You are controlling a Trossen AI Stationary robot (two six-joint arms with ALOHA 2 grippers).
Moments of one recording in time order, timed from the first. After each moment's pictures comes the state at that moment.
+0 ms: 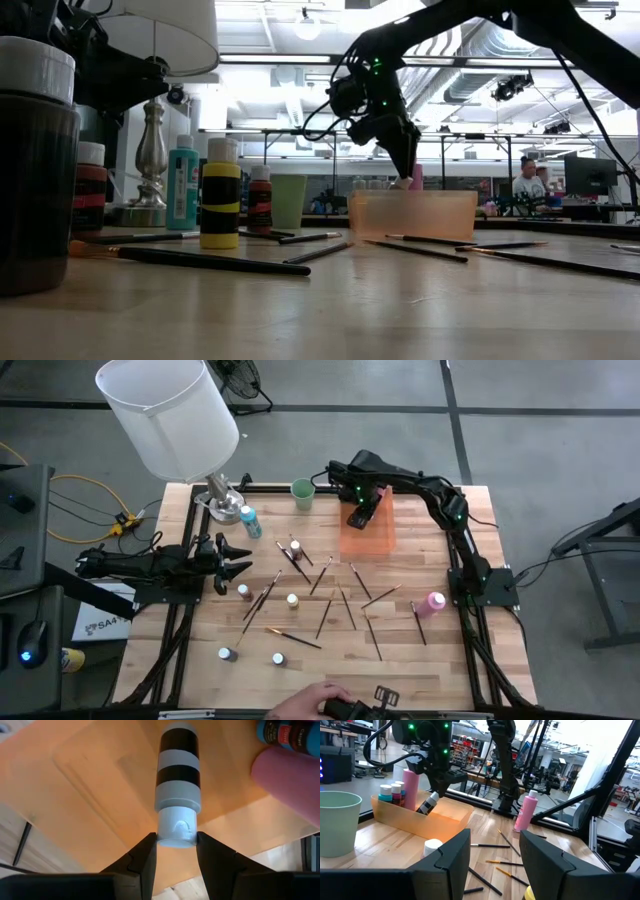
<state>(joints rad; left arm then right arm) -0.11 0.01 0.01 0.06 -0.30 -0.24 -0.56 2.20 2.01 -1.56 0.07 -0.06</state>
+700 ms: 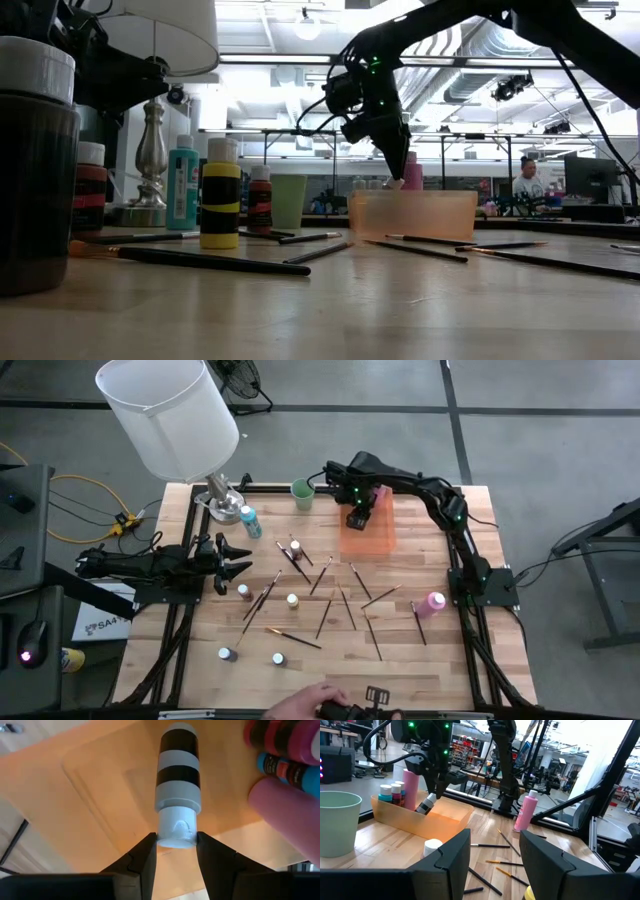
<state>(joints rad) -0.11 0.01 0.01 0.06 -0.30 -0.24 -0.54 2.20 2.01 -1.51 0.09 -0.17</state>
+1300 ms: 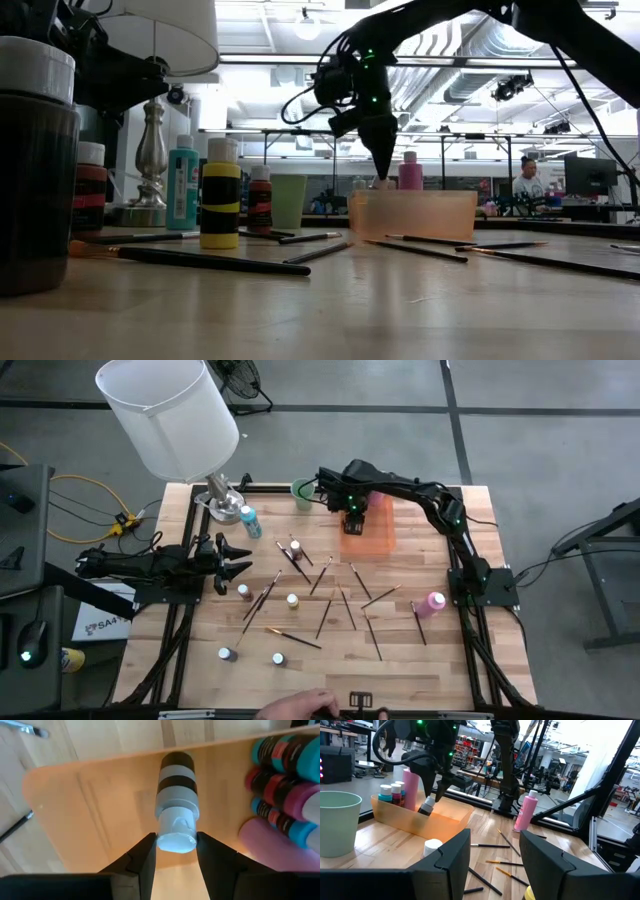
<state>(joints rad) -0.10 0.01 0.01 0.06 -0.30 -0.24 -0.48 2.20 2.01 -1.40 0.11 -0.29</state>
